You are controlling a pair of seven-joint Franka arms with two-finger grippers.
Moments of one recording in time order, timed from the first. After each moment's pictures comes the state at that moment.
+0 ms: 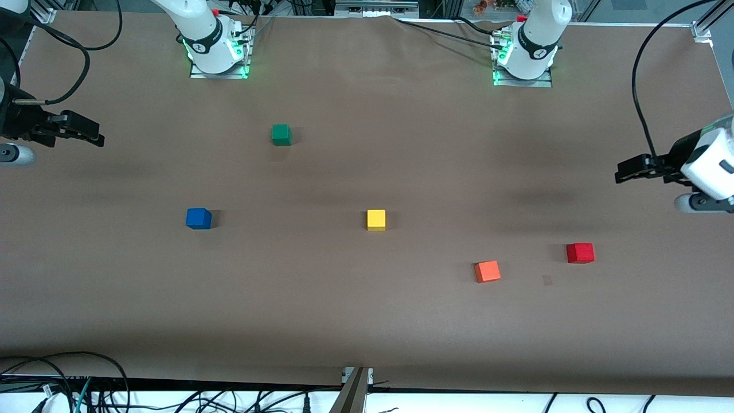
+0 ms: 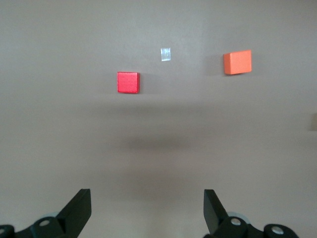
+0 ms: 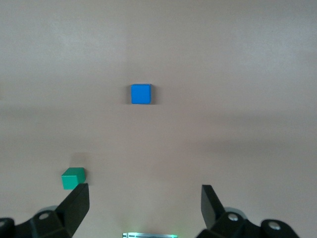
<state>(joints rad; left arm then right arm) 0.01 0.25 0.00 -1.42 -0.01 1.51 -0.02 0.12 0.08 -0.15 -1.54 0.02 1.50 -0.04</state>
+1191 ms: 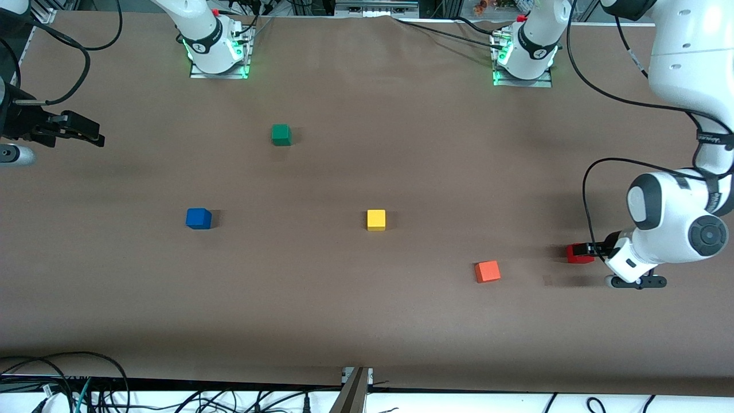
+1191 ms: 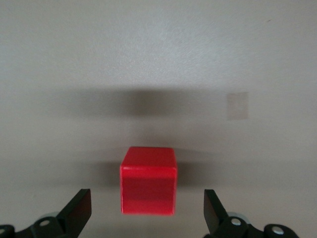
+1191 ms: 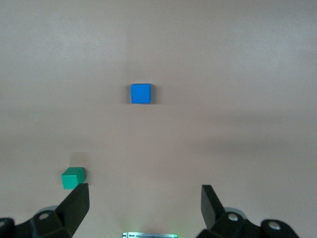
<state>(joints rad) 0.11 0.69 0.01 -1.58 -0.01 2.17 0.09 0.12 0.08 -0.15 -1.54 0.02 1.50 -0.04</state>
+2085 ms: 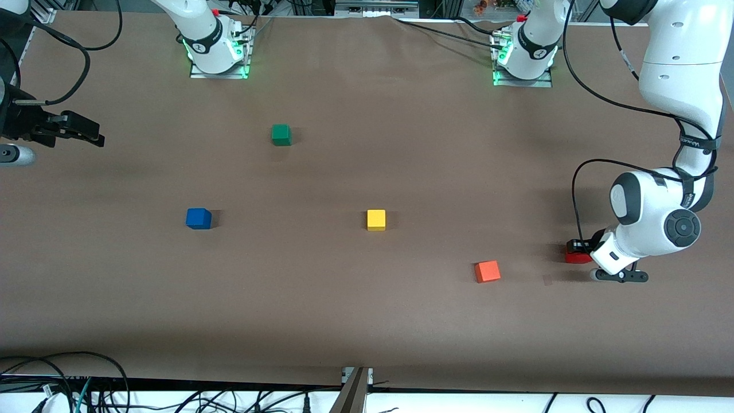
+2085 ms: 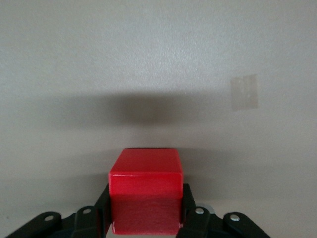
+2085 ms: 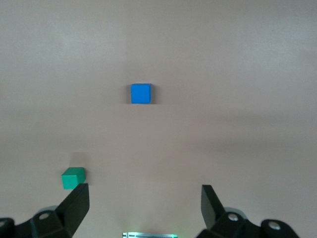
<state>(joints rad) 0.11 0.69 0.01 -1.66 -0.01 2.28 0.15 0.12 0.08 -0.15 -1.54 0.02 1.50 -0.04</state>
